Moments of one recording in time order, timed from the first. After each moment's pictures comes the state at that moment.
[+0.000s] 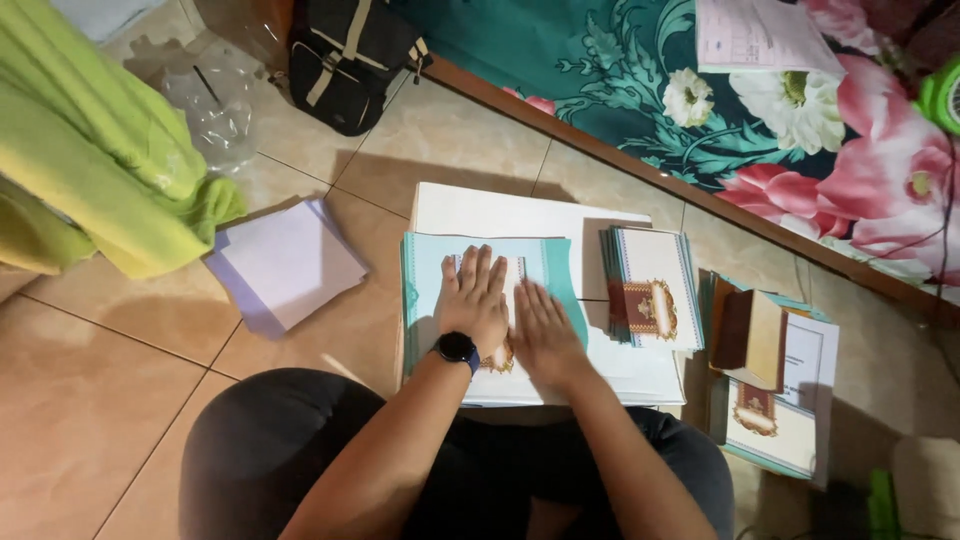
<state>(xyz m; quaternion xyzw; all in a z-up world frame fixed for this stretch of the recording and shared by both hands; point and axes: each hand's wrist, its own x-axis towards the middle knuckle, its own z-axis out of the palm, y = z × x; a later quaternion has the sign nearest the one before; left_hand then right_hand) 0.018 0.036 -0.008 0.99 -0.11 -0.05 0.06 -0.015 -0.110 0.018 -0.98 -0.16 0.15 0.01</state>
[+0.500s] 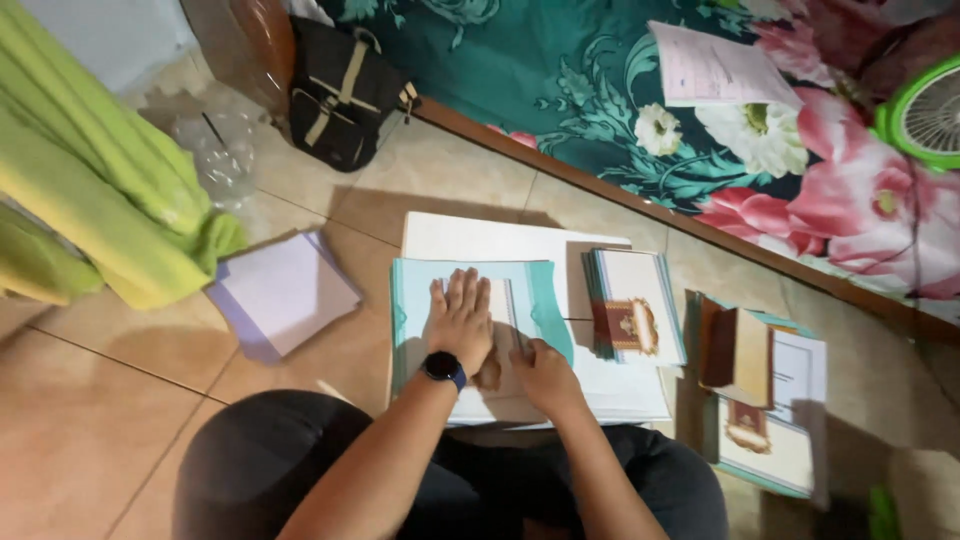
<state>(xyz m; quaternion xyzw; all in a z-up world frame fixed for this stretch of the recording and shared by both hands) 0.017 0.037 0.012 0.98 -0.12 -0.14 0.04 -0.033 -0.143 -0.029 -0.96 0.12 0.16 0.22</state>
